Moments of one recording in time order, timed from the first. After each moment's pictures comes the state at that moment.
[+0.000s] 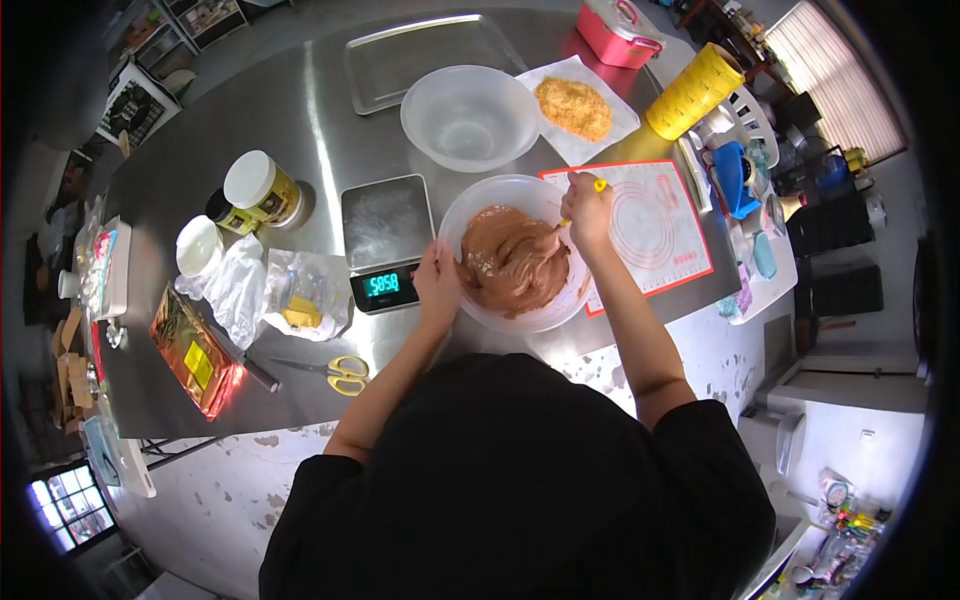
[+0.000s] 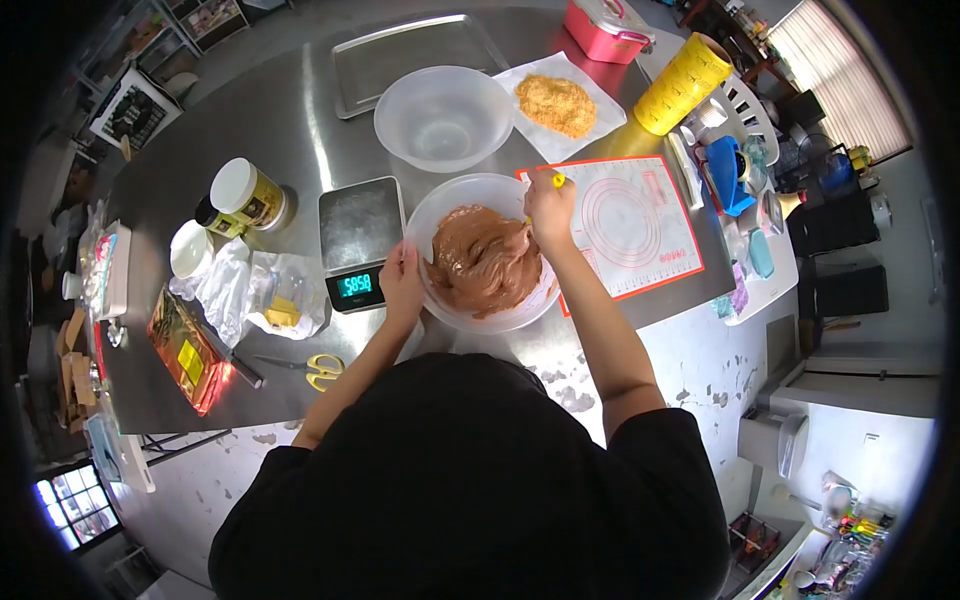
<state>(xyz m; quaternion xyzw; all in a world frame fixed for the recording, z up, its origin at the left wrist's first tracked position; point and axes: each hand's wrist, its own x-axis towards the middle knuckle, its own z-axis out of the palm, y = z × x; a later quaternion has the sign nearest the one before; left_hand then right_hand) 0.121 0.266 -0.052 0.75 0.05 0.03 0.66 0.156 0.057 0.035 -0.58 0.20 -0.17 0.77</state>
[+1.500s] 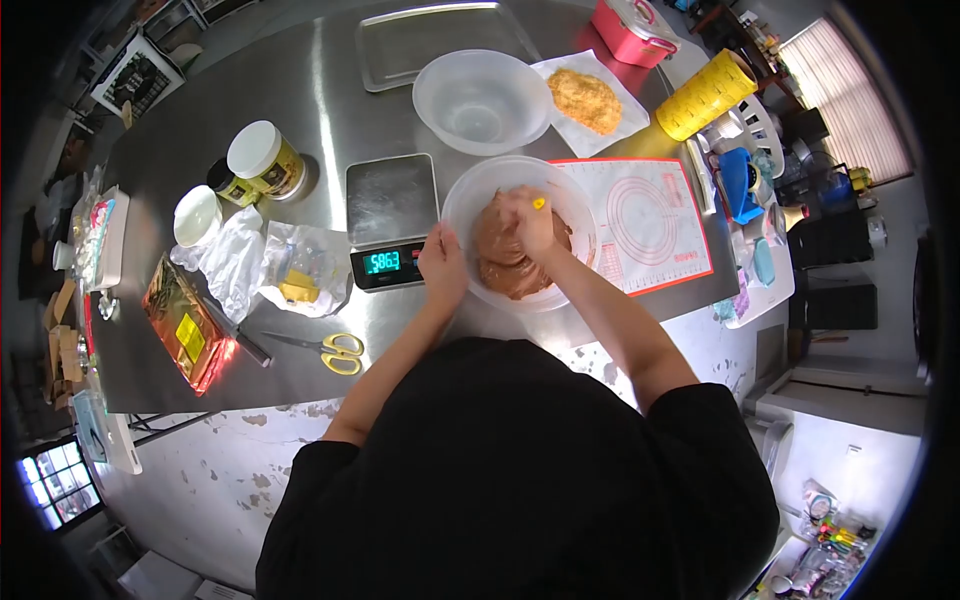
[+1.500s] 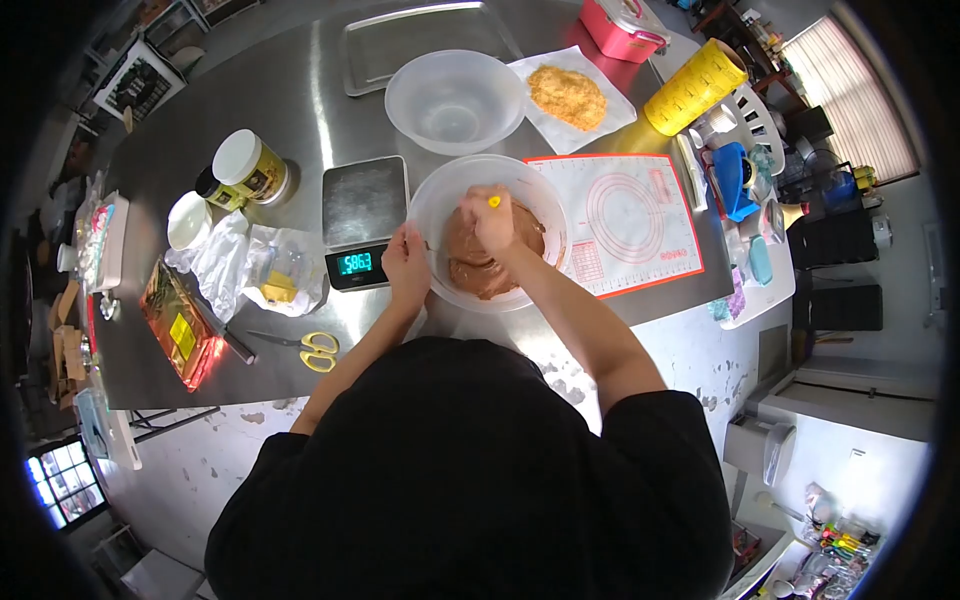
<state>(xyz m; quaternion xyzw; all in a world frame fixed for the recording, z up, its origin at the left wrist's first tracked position) 0.118 0.259 -0.054 0.73 0.06 0.10 0.67 0.155 0.117 -0.027 -0.58 0.02 -0.15 0.80</state>
